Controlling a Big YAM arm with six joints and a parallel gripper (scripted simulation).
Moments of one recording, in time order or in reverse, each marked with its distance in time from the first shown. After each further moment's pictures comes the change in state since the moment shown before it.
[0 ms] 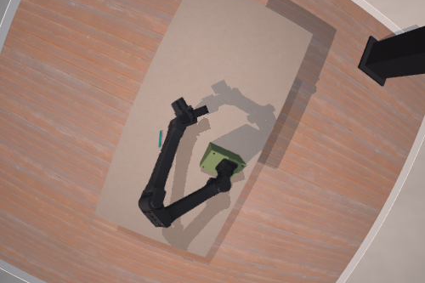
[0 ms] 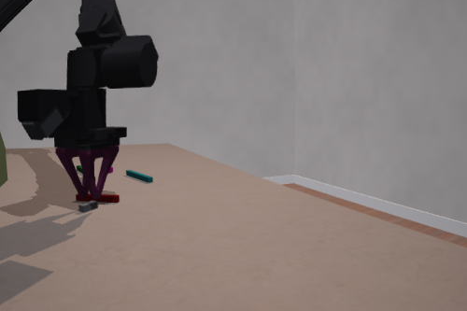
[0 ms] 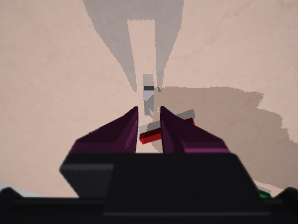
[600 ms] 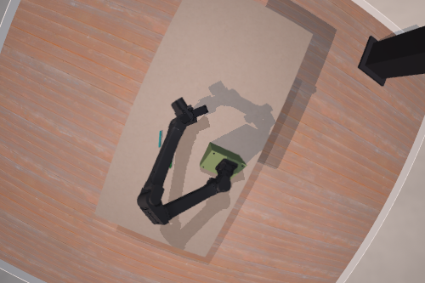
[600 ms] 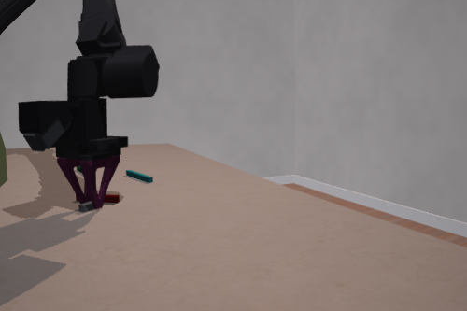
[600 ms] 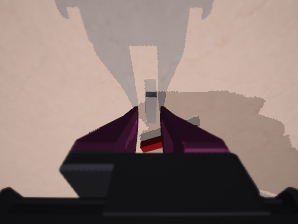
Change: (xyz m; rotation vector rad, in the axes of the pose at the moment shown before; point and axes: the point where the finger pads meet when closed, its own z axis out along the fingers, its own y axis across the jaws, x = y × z) arm 0.000 0.002 0.013 -0.003 0.001 -0.002
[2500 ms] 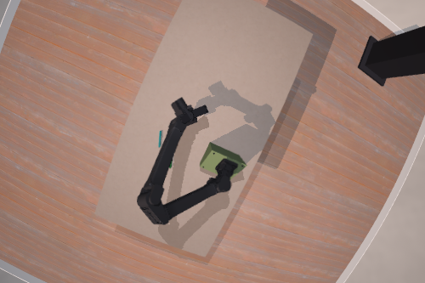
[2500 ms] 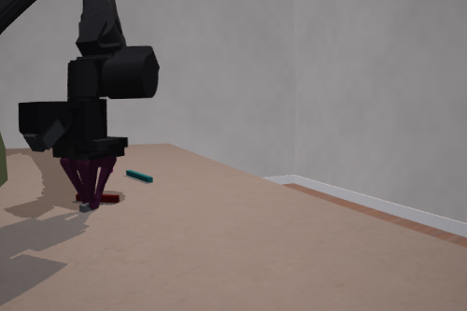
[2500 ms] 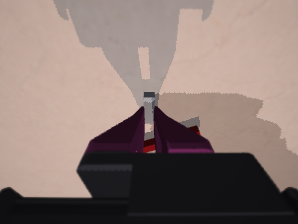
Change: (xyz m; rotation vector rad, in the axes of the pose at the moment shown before) arm 0.000 0.000 0.001 0.001 0.000 0.000
